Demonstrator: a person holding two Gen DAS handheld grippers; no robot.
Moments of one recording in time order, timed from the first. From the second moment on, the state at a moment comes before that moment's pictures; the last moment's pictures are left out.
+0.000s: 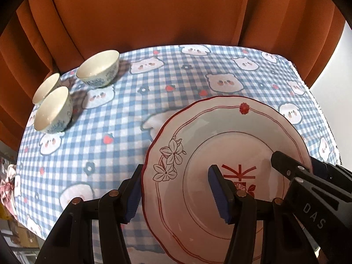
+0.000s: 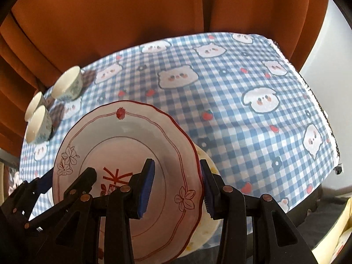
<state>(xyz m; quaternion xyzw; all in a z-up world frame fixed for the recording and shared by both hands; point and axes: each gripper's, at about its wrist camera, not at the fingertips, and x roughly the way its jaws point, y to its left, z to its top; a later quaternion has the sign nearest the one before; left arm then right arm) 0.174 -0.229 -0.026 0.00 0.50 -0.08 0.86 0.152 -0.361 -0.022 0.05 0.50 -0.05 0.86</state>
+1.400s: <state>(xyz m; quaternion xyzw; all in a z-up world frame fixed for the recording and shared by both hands) 0.160 -0.265 -0.076 -0.04 0.53 -0.02 0.84 0.150 -0.418 -0.070 0.04 0.54 0.00 0.84</state>
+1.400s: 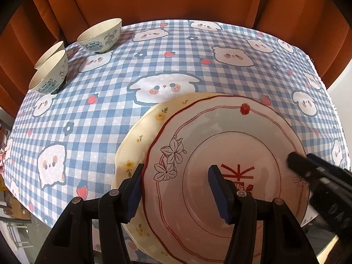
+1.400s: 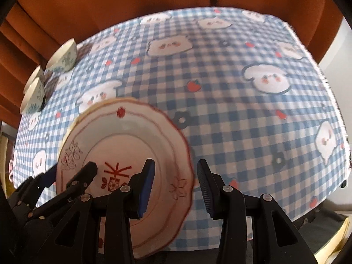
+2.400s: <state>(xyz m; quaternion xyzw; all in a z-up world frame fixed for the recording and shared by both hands) 0.159 -0.264 -0.080 -0.03 0.54 0.03 0.84 0.164 -0.400 -0.075 -0.01 0.54 0.05 0.84</state>
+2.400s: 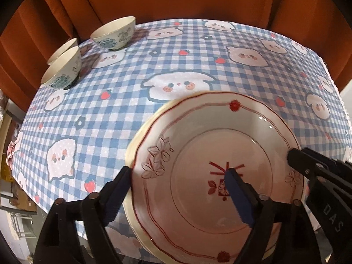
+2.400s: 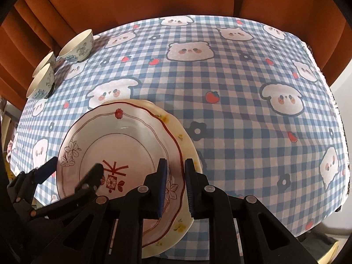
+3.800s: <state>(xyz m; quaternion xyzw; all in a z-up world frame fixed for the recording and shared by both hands) 0.187 0.014 -0.051 -0.02 0.49 -0.03 0.87 0.175 -0.115 -0.042 0.00 0.49 0.02 0.87</state>
